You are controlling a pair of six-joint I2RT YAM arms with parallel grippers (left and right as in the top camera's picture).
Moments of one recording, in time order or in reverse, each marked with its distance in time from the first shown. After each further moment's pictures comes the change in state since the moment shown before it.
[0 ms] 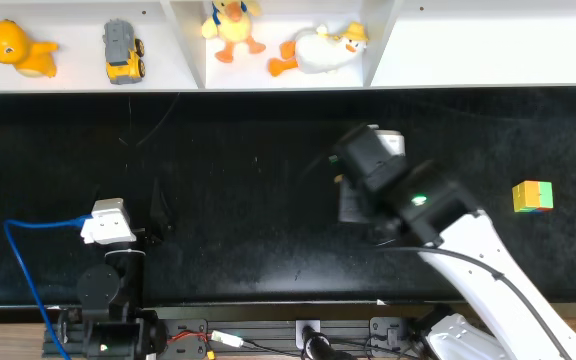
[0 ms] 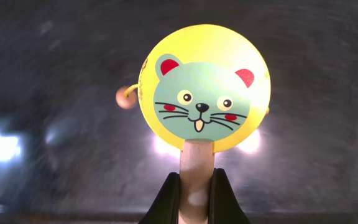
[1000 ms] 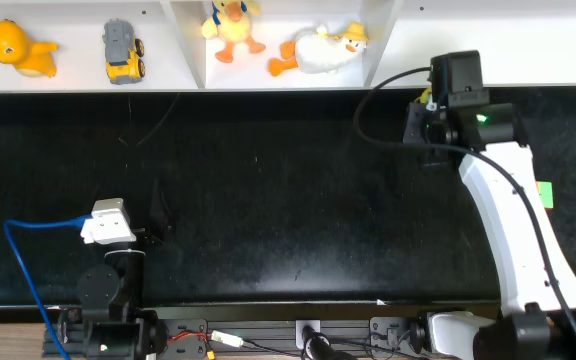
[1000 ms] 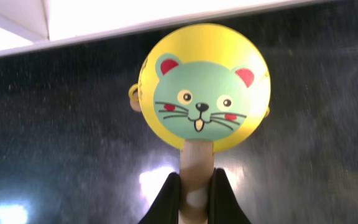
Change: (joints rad) left arm 0.000 0.000 0.000 0.000 0.000 0.000; right arm -0.490 0.223 -0.012 0.417 -0.015 -0.446
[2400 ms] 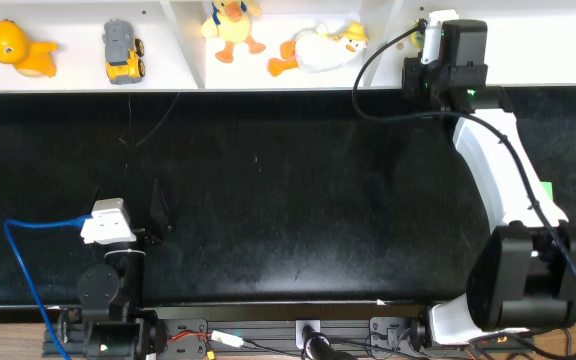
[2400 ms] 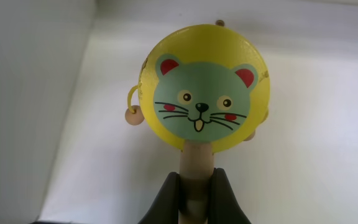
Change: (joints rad) left arm 0.000 0.000 0.000 0.000 0.000 0.000; right arm -0.080 0.227 -0.003 0.587 -0.127 -0.295
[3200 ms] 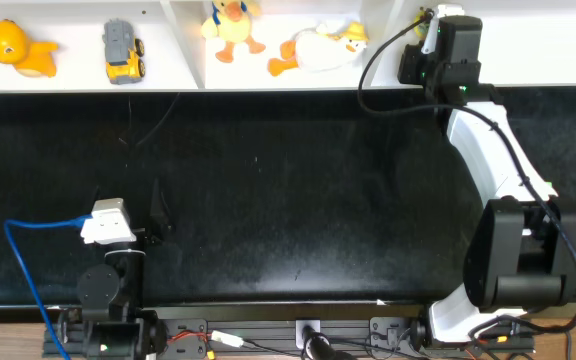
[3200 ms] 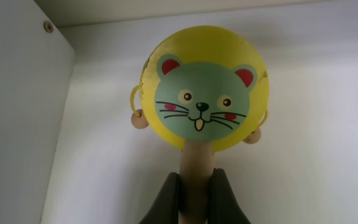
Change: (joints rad) left arm 0.000 0.000 0.000 0.000 0.000 0.000; right arm -0.005 0.077 0.000 0.156 0.000 0.176
